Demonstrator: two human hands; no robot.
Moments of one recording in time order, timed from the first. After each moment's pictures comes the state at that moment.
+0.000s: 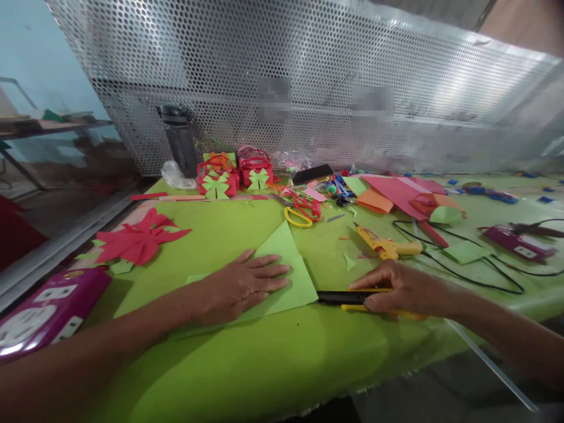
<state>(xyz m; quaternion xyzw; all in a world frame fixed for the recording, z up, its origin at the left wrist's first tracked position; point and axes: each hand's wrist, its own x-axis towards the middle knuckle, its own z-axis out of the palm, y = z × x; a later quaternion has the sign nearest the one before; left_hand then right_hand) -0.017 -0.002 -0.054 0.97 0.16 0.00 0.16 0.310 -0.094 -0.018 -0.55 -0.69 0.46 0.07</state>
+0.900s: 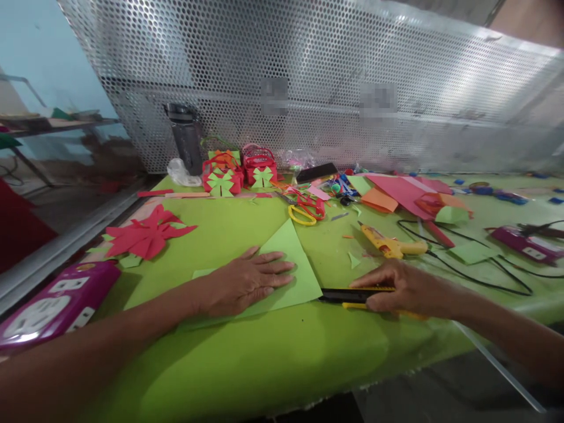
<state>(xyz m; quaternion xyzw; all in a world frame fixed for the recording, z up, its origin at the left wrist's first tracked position) -0.018 0.000 -0.058 0.98 0.14 0.02 0.16 0.310 -0.096 -0.022 -0.57 -0.71 0.41 0.07</state>
